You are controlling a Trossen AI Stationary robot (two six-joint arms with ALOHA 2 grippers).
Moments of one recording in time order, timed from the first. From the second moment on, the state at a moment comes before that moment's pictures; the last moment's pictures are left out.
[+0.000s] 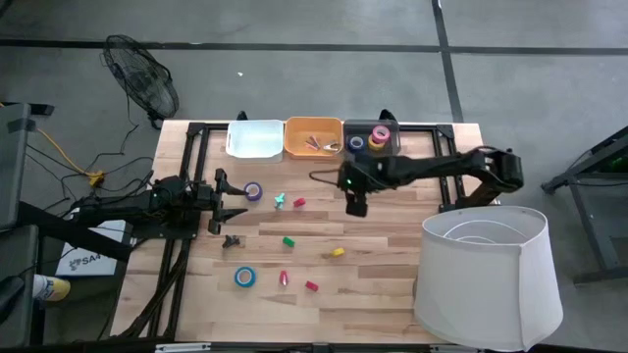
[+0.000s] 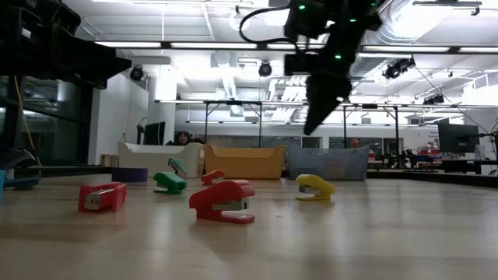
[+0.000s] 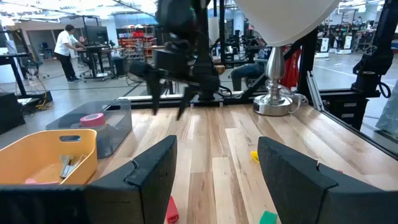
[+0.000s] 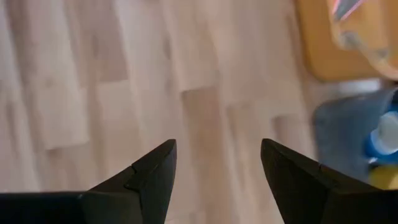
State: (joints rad) left arm 0.08 0.01 0.01 0.05 0.09 0.05; right arm -0.12 1.62 1.12 -0.63 0.21 0.00
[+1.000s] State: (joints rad) left arm 0.08 0.01 0.01 0.05 0.09 0.05; right arm 0.28 1.68 0.83 -0.23 0.13 0.12
